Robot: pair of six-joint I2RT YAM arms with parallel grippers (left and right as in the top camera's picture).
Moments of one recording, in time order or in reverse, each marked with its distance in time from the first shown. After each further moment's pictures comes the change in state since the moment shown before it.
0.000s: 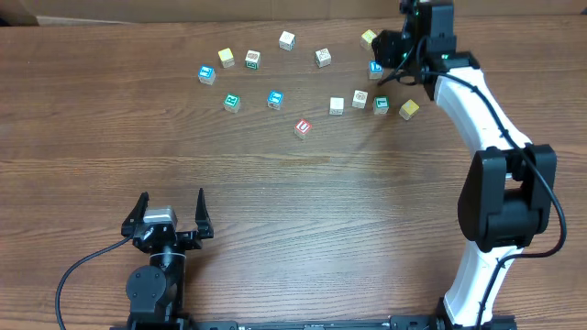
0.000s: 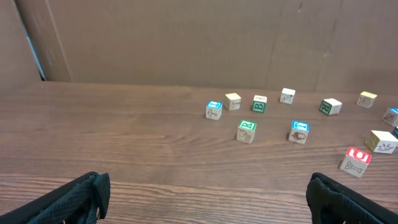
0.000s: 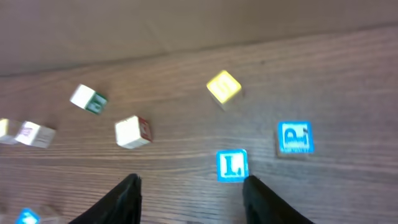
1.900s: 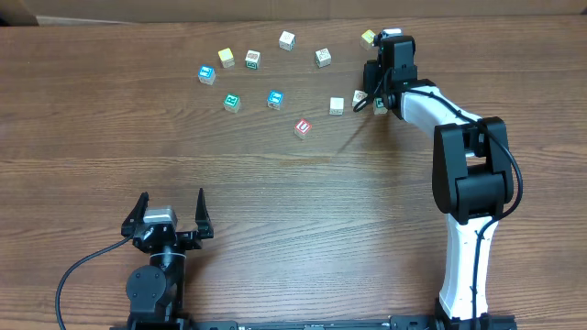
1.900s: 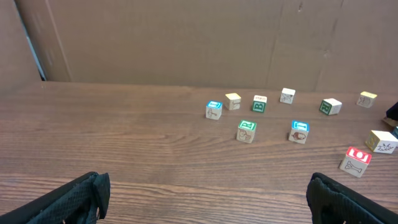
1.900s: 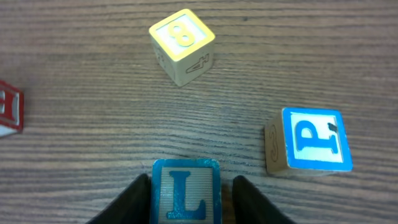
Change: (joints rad) left arm 0.000 0.000 0.000 0.000 0.000 0.000; right arm 0.056 0.241 -0.044 0.272 0.242 -0.160
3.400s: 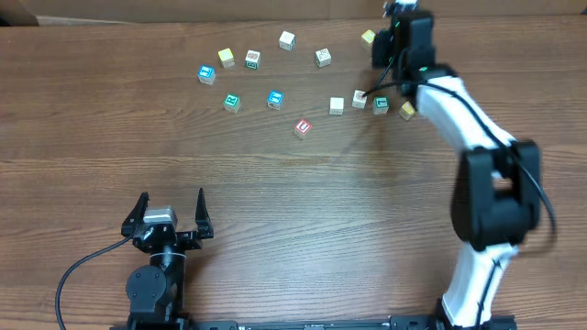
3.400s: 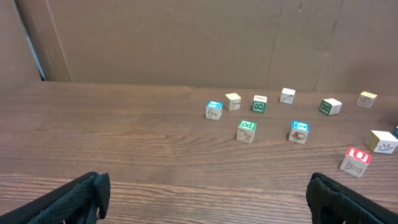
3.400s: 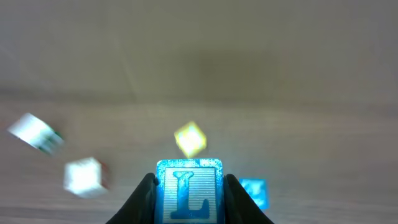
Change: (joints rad) left arm 0.000 0.000 0.000 0.000 0.000 0.000; right arm 0.000 -0.277 0.000 -0.066 0.002 0.002
